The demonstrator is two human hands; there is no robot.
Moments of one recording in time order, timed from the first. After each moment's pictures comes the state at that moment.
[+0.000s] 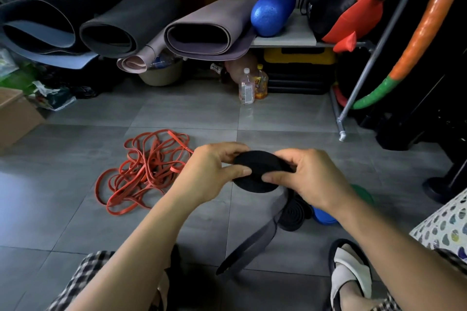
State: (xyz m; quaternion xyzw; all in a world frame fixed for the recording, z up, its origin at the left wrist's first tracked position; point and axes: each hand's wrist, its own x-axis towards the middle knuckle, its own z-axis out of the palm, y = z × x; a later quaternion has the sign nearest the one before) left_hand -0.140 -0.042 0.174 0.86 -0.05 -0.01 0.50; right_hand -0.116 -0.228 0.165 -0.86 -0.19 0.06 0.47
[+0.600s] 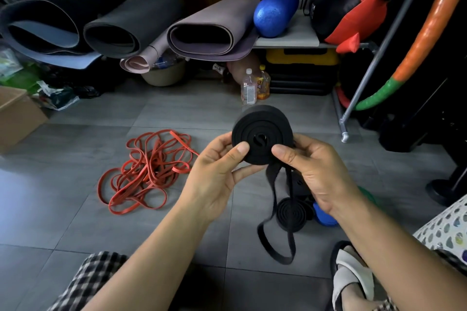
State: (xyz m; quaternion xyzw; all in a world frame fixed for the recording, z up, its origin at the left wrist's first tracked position) left_hand -0.147 -0.063 0.170 0.50 0.05 -0.03 0.87; right_hand -0.115 -0.220 0.167 -0.62 -0.12 0.10 0.77
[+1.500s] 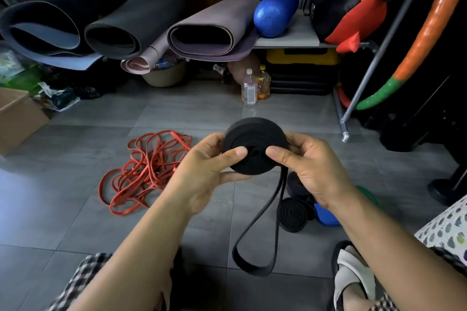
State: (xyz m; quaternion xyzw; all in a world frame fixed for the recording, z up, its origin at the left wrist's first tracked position) left_hand -0.145 -0.044 0.178 0.61 0.05 -0.06 0.79; right_hand -0.112 -0.216 0.169 -0.66 -0.15 0.09 0.73
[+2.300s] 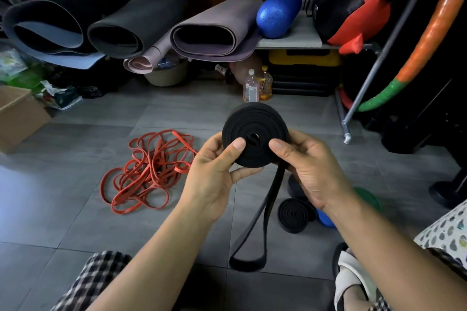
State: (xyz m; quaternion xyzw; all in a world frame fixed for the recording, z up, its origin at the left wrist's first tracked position) left_hand -0.147 -0.059 0.170 0.50 0.07 0.00 0.87; right_hand -0.112 -0.208 0.169 -0.60 -0.13 0.11 0.78
